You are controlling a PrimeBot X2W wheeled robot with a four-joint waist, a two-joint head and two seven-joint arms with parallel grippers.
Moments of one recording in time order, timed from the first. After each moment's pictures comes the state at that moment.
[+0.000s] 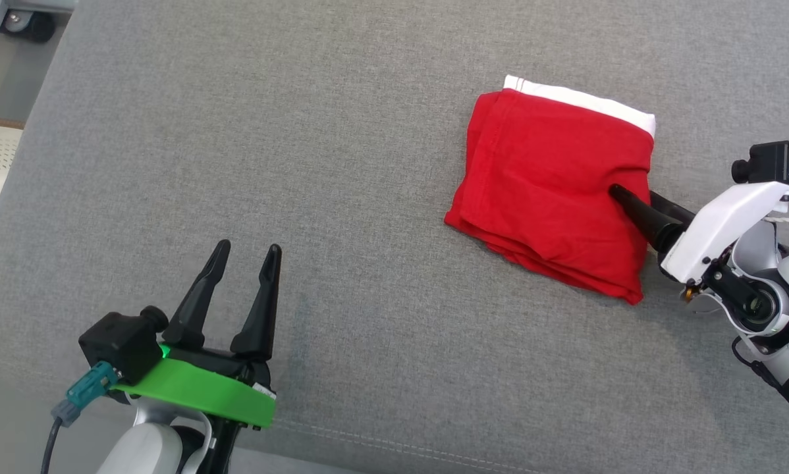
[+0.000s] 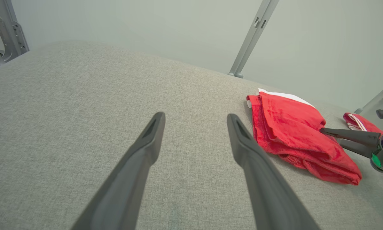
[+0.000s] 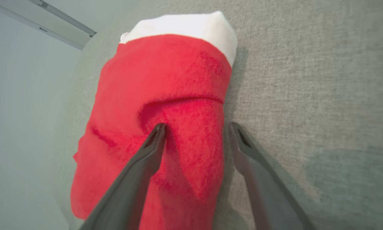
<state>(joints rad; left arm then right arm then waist) -0.10 0.23 -0.42 -0.10 -0.67 0.07 -0.20 -0.46 -0.58 0.65 0.23 1.25 -0.10 0.18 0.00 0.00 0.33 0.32</state>
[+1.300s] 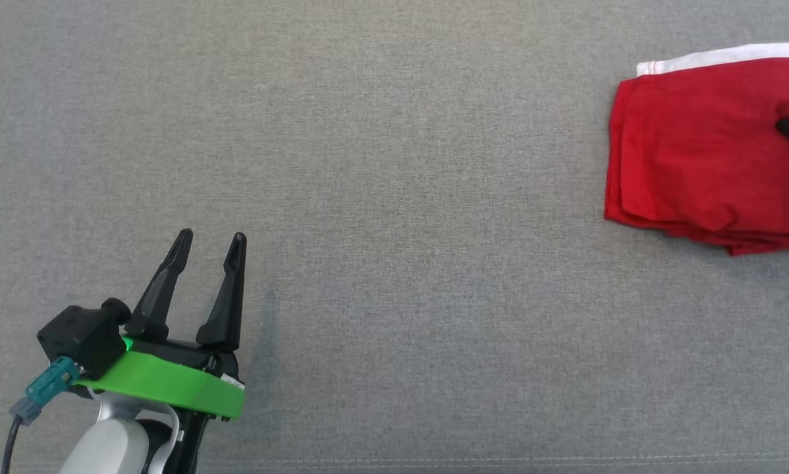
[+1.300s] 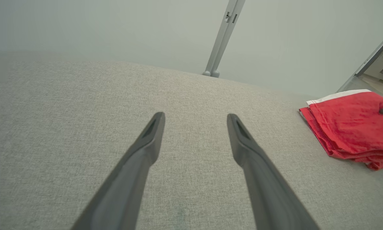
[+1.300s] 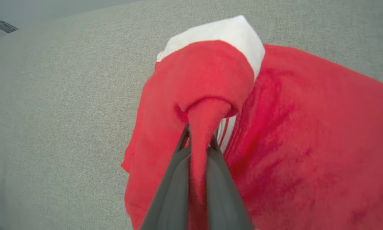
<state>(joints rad) -0.10 0.28 -0.36 -0.14 -0.67 0.07 -0.19 -0.66 -0.92 0.64 0.21 1.23 -0.07 0.53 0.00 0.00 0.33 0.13</state>
